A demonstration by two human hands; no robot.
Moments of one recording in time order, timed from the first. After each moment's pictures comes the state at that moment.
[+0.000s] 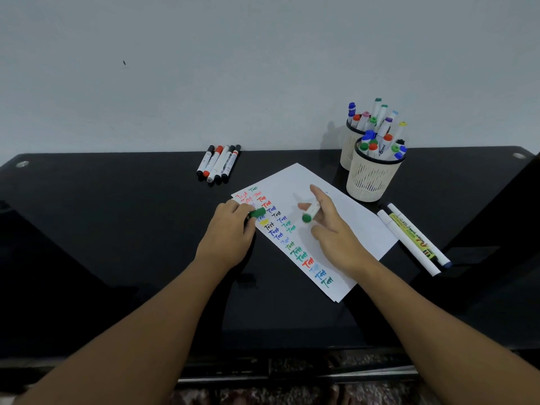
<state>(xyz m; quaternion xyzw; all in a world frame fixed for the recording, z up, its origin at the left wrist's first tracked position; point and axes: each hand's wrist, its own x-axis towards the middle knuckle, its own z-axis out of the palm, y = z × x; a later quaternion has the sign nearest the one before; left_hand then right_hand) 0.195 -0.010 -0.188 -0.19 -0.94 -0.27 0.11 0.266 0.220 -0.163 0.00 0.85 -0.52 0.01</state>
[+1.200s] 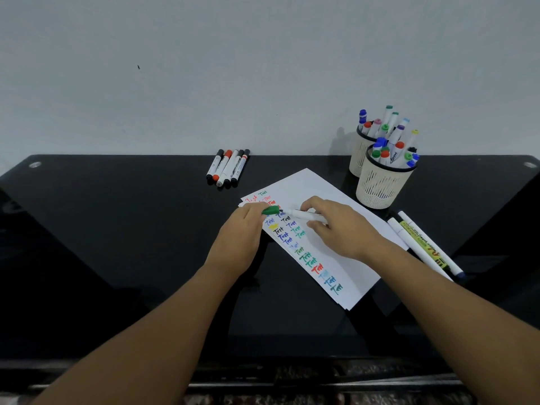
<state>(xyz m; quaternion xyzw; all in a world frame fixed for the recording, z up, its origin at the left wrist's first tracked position) 0.205 -0.009 -0.176 -0.24 -0.91 -0.30 0.15 0.235 0.222 -0.135 -0.08 0.98 -0.20 -0.02</state>
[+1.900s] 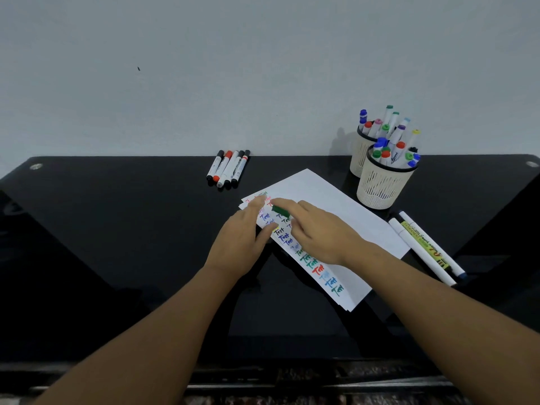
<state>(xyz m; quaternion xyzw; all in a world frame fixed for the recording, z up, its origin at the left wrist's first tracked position) 0.200 -0.011 -0.187 -0.23 -0.90 -0.33 0.15 0.230 0.195 -0.143 -0.18 0.96 -0.19 -0.03</state>
